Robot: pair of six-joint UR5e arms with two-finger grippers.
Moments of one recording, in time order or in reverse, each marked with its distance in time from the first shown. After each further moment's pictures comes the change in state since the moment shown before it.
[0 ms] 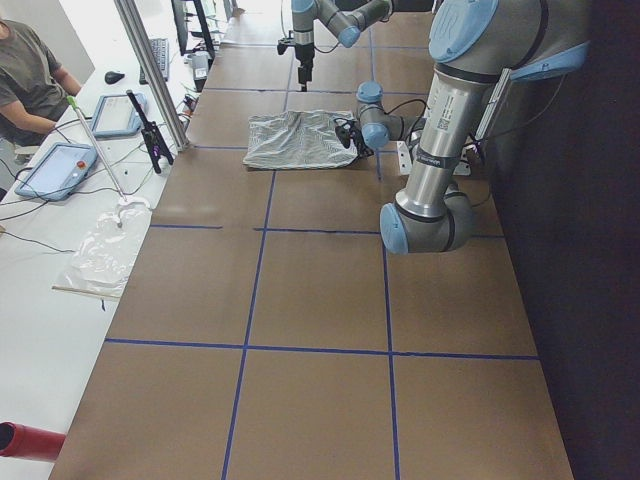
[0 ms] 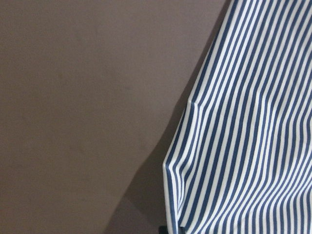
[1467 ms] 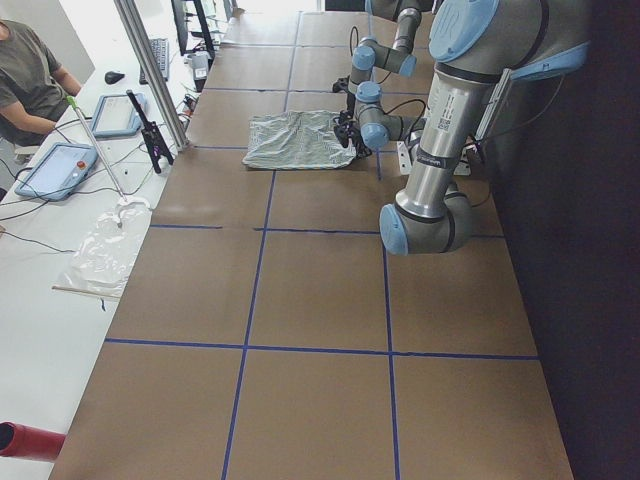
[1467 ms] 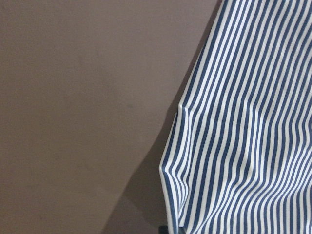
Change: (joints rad) left arm -0.008 -0.001 -0.004 -0.002 0.000 0.012; right arm -0.431 -0.063 -0.003 0.097 -0.458 0.812
